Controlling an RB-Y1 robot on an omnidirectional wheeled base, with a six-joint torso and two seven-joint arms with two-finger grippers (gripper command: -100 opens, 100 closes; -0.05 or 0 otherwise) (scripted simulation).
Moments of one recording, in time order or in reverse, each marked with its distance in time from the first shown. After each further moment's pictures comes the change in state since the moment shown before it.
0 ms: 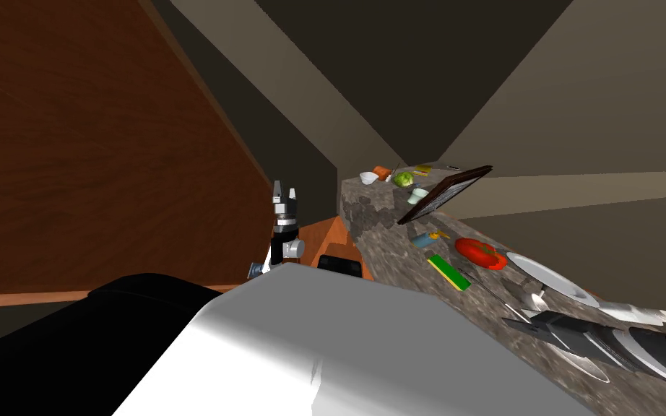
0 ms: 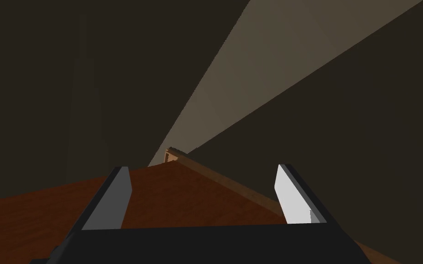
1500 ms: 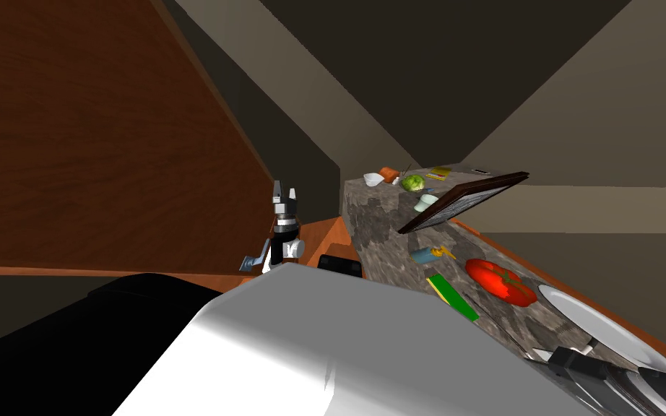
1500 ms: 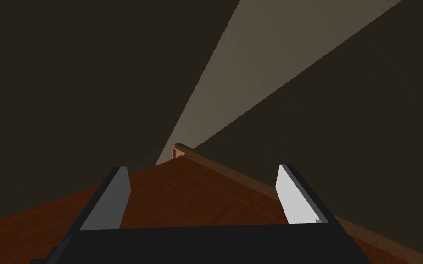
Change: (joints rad) left arm 0.000 0.000 0.000 0.000 0.000 0.000 0.000; right arm 0.048 0.080 0.082 0.027 0.107 0.032 0.058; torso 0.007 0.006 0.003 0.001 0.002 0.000
